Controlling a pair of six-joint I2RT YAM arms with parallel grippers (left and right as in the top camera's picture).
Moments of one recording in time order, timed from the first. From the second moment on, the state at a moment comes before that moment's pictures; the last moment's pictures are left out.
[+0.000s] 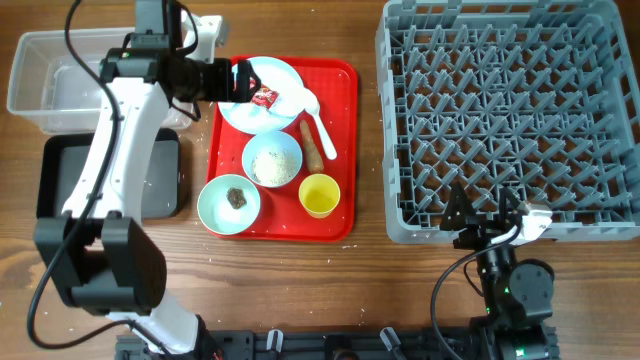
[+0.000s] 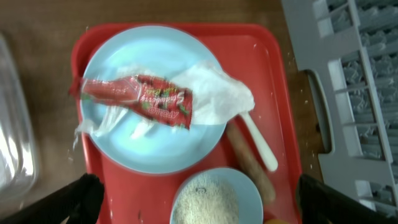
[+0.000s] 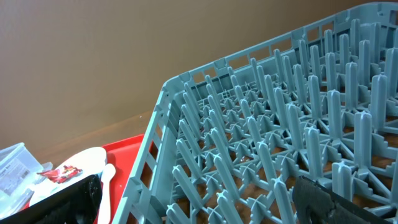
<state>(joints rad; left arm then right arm) -0.04 1.82 1.62 -0.87 0.38 0.03 0.11 0.02 0.06 -0.12 0.07 0.39</state>
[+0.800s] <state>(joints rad) -0.13 2.24 1.65 -0.55 0.17 0.16 0.11 0.02 0.06 -0.12 0.07 0.39</state>
